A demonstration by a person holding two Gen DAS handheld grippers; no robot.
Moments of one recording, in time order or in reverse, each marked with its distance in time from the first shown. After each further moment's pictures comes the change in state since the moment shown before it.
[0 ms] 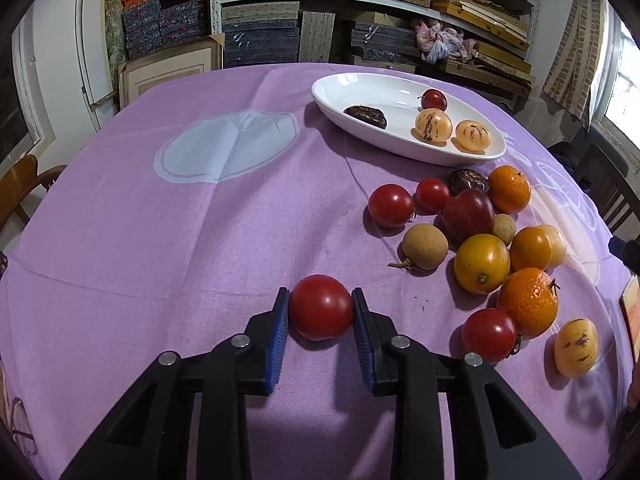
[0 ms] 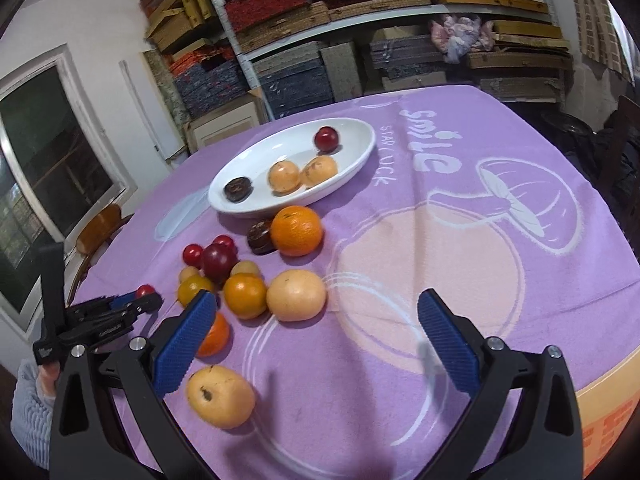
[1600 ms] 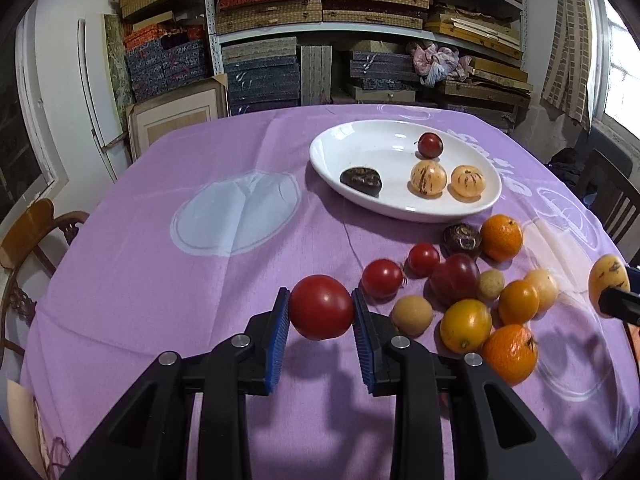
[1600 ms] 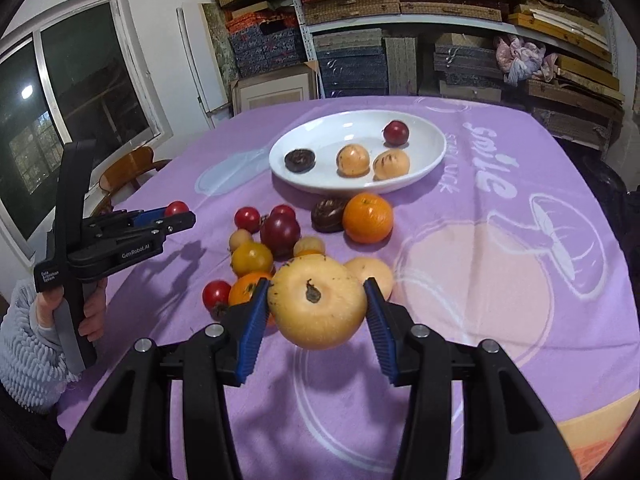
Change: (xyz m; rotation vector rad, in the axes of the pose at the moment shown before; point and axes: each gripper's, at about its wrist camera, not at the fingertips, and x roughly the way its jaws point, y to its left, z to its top) left arm -0.023 -0.019 0.042 0.077 -0.120 0.075; right arm -0.007 0.037 0.028 -0.156 0.044 0.015
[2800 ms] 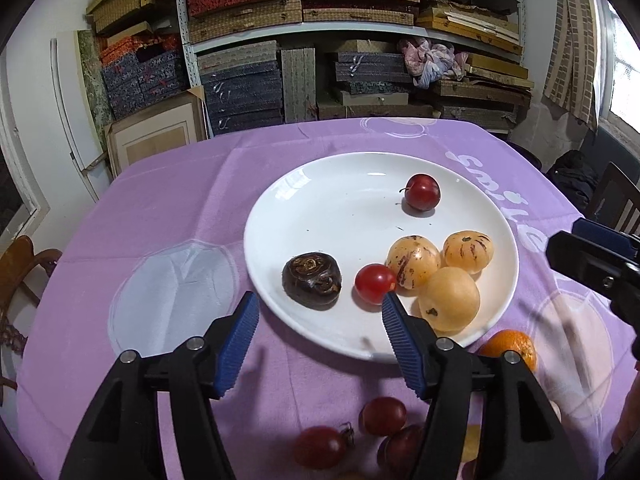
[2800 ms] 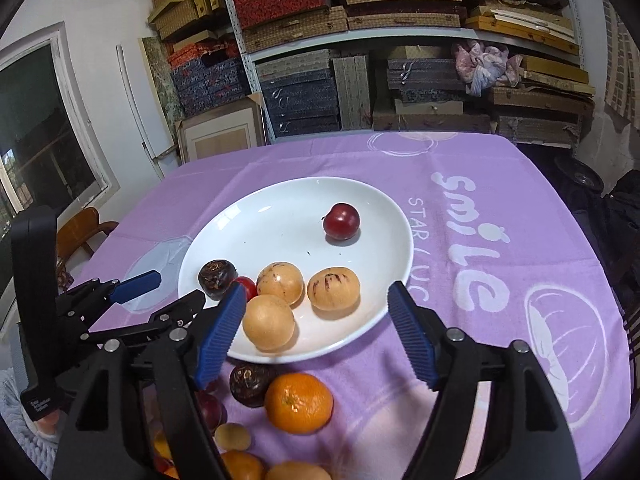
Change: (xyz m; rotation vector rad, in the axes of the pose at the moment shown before) left arm 0.080 -0.052 0.085 0.038 -0.001 -0.001; right arm 0.077 -0.056 0.095 0.126 -0.086 -0.118
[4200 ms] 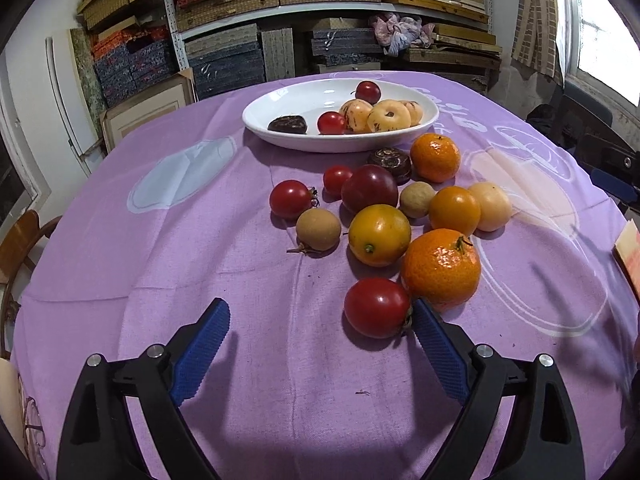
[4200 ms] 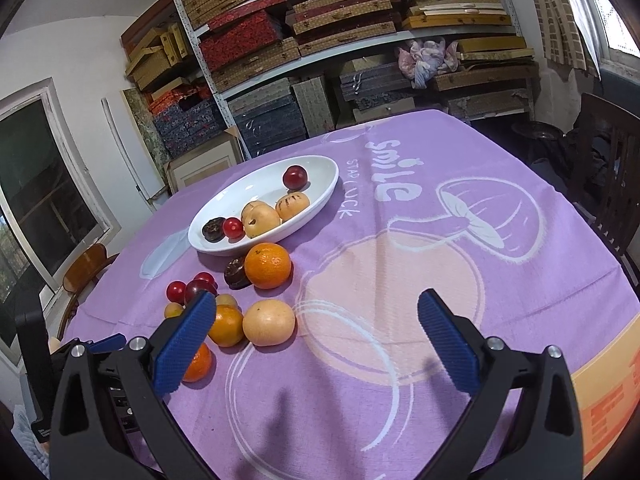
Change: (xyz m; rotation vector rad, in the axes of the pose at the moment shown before) left arm -0.078 -0.013 -0.139 0.048 0.077 -0.041; right arm -0.103 -0.027 -0.121 0.180 -0.093 -0.023
